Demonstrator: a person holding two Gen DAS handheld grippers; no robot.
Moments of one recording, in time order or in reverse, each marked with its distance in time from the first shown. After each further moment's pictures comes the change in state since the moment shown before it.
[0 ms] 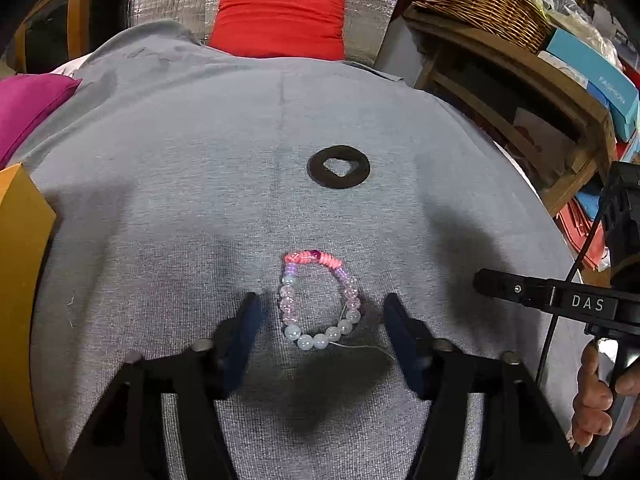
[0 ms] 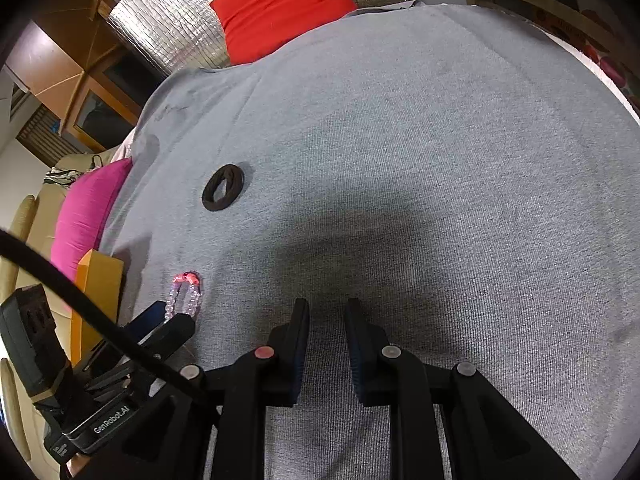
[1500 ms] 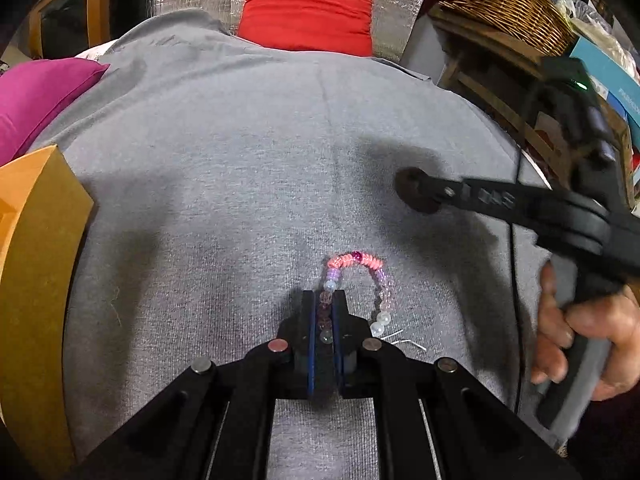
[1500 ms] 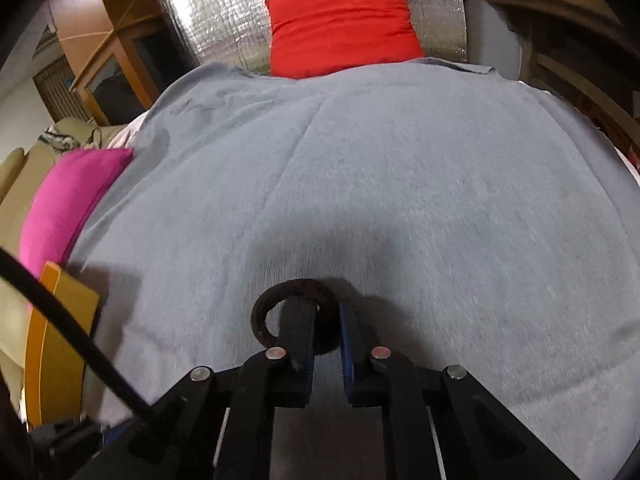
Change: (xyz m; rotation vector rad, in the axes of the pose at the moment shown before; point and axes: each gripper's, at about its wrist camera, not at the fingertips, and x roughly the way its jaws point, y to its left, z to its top) left arm -0.009 0.033 -0.003 -0.039 0.033 0.054; right arm 0.064 0.090 0.055 -0.218 -0.109 -0.099
